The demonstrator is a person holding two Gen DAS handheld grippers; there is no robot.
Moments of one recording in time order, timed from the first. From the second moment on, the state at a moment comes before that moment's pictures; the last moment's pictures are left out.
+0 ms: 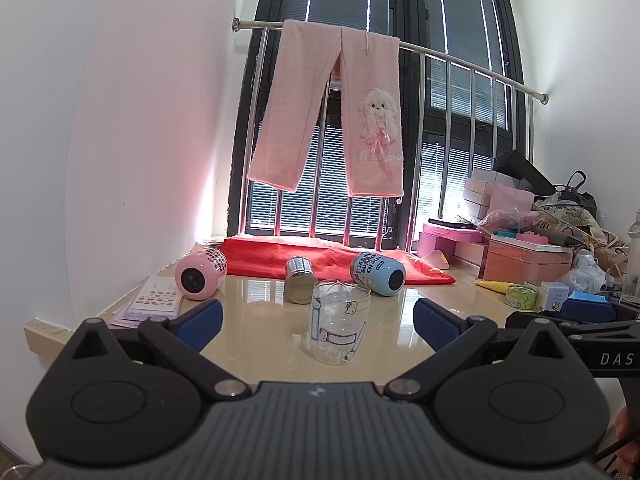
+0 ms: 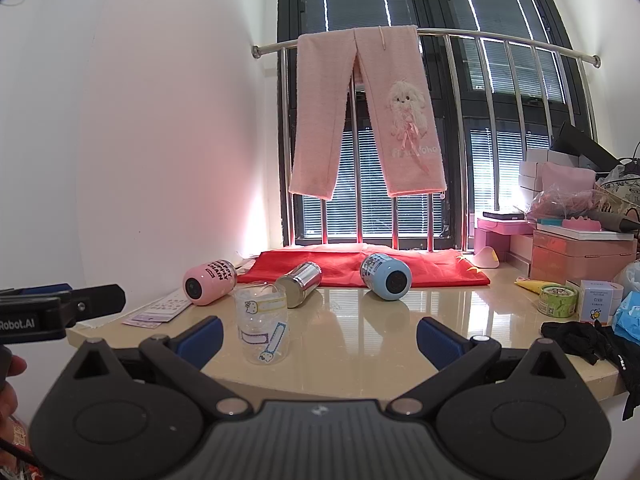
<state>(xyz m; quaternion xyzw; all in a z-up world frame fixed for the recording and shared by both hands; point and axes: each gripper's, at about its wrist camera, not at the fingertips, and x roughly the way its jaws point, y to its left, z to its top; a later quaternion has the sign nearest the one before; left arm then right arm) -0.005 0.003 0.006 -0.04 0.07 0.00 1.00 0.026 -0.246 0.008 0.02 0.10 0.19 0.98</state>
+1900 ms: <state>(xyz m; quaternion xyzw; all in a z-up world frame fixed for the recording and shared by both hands) 0.240 0.129 0.033 0.01 0.25 0.03 0.97 0.224 -0.189 -0.010 0.01 0.20 0.17 0.96</state>
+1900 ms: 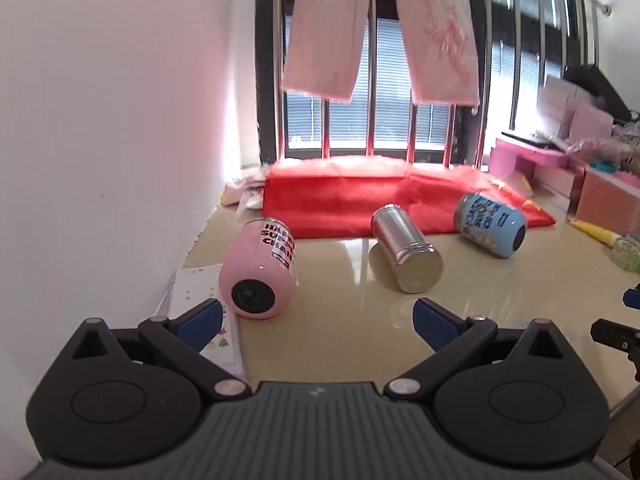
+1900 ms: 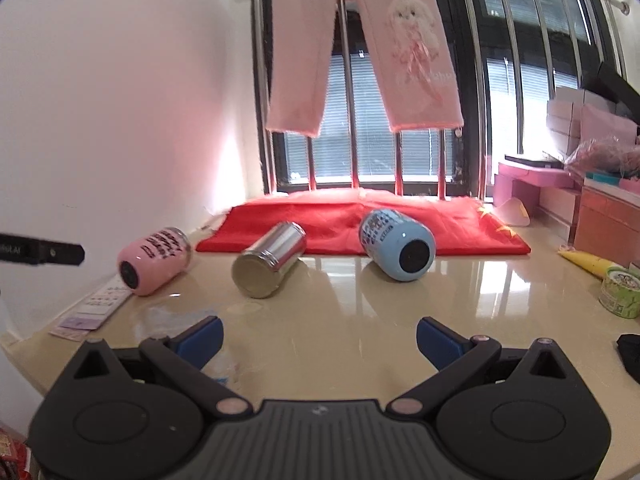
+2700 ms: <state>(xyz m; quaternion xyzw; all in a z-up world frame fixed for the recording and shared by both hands) 0.489 0.201 -0.010 0.02 0.51 0.07 0.86 0.300 -0.176 -0.021 0.05 0.26 0.07 0.96</state>
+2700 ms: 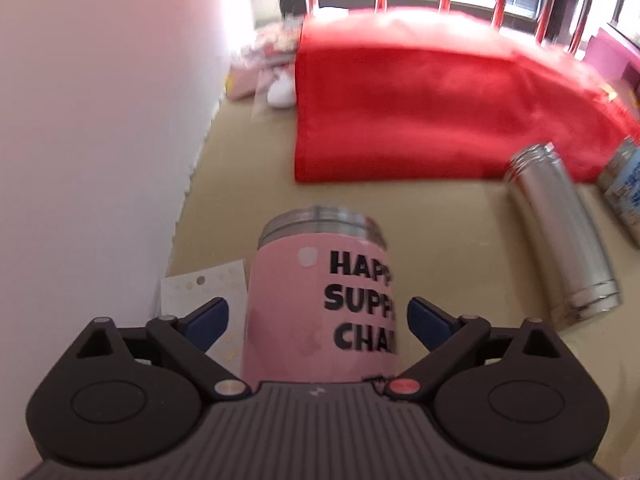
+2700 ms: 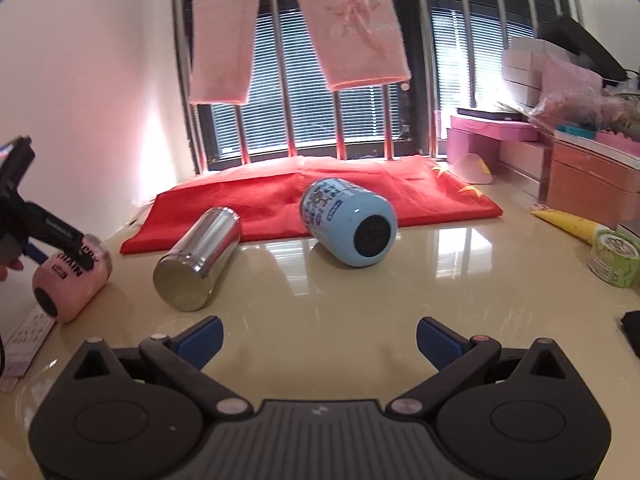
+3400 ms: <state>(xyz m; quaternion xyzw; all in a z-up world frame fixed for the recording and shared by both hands) 0.411 0.171 0.024 0.05 0.51 0.02 0.86 0.255 -0.173 0.012 0.06 0.20 0.10 0.97</state>
